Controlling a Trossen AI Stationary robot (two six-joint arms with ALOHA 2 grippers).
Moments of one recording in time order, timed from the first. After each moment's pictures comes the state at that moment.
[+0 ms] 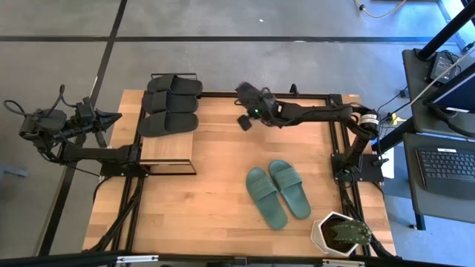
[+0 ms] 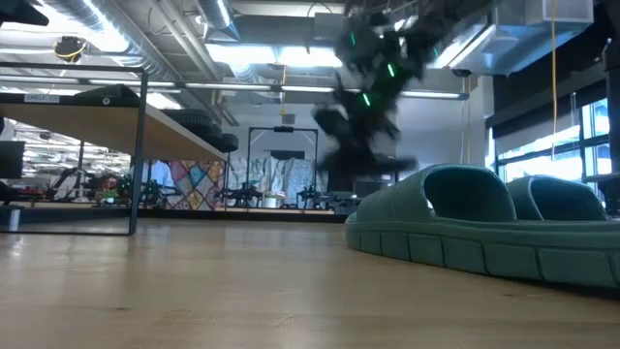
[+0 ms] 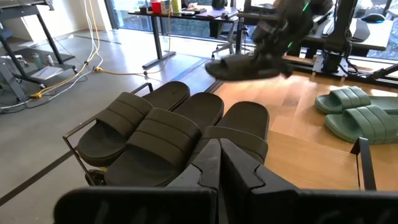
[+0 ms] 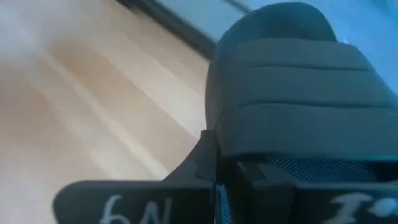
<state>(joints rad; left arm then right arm) 0.01 0.01 1.10 -1.41 -0.53 -0.15 -0.31 1.79 1.23 -0.20 0.44 0.29</state>
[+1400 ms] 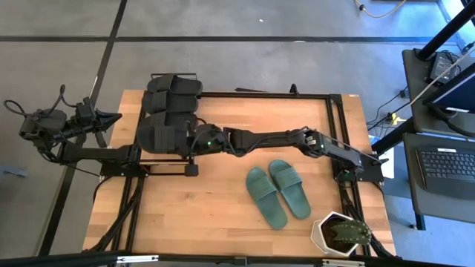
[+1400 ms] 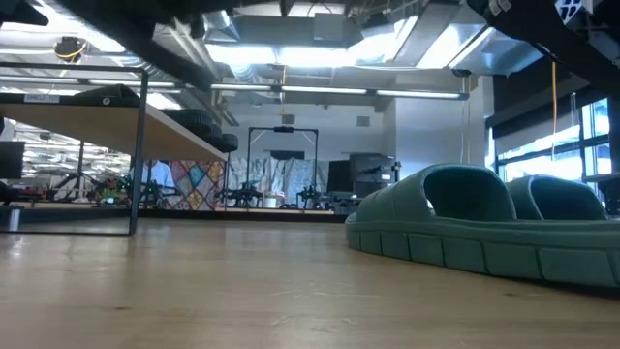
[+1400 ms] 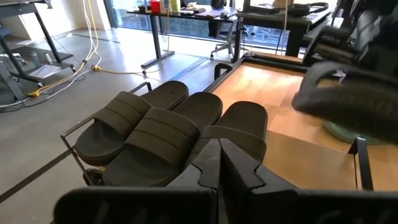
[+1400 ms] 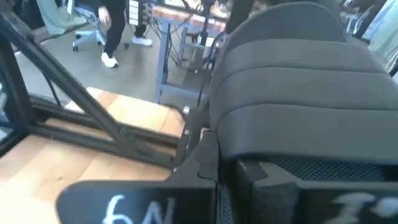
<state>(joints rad) 0.01 0.01 1.10 -1.41 -0.53 -0.15 0.03 2.42 2.31 -0.09 -0.05 -0.21</state>
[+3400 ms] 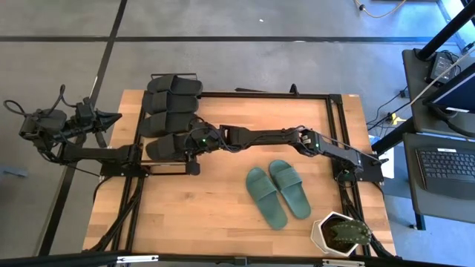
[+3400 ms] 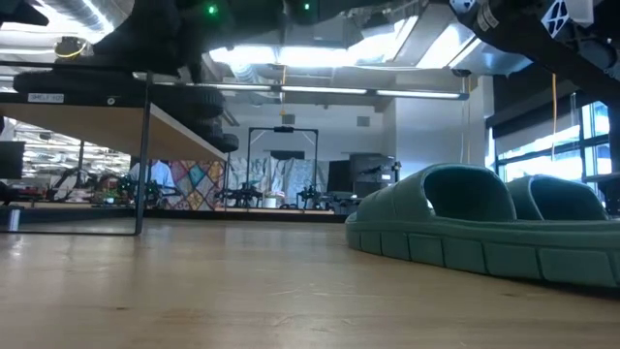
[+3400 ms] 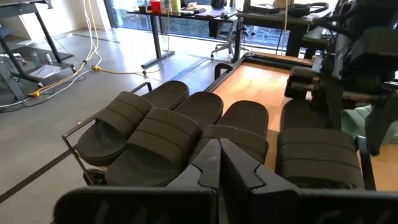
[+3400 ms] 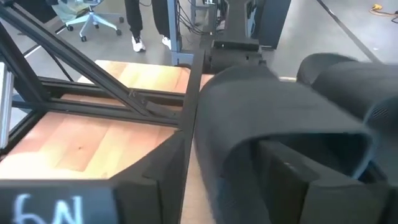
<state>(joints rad) 0.01 0.01 1.10 -1.41 -0.53 -0.15 0.00 2.49 2.36 -0.23 -0.13 -0.06</state>
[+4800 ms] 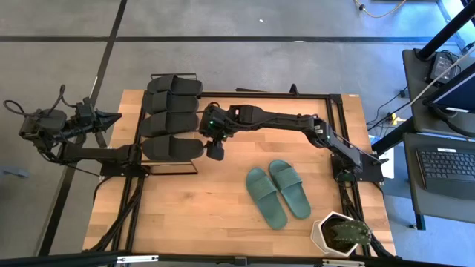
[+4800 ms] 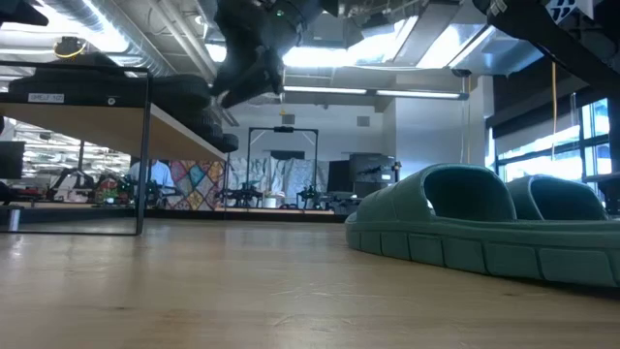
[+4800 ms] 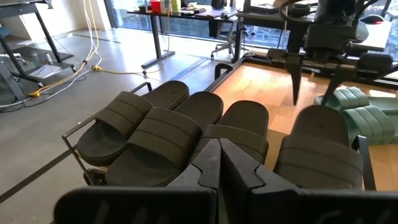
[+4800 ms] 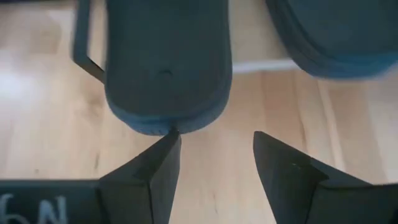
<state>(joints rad) 0.01 0.01 1.10 -1.41 -0.53 -0.15 -0.10 2.33 2.36 -0.90 -0.12 -0.01</state>
